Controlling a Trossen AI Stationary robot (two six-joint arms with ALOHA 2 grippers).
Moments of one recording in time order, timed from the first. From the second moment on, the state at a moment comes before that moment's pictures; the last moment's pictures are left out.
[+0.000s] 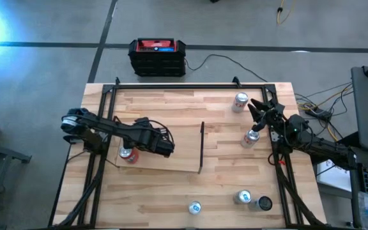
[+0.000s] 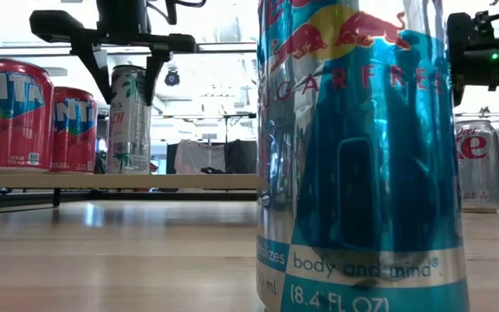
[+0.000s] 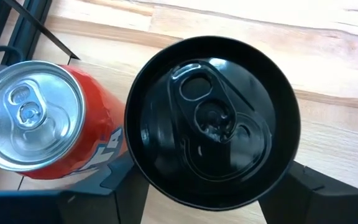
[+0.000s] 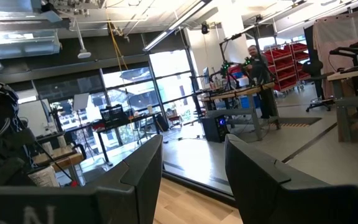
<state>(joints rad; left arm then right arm) -0.21 1.71 1.46 -1.49 -0.47 -2.04 -0.38 0.08 0.01 0.34 0.24 0.18</state>
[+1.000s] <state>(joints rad) -0.21 1.71 1.51 -1.49 -0.32 -2.30 -0.38 0.08 0.01 0.34 0.24 0.18</state>
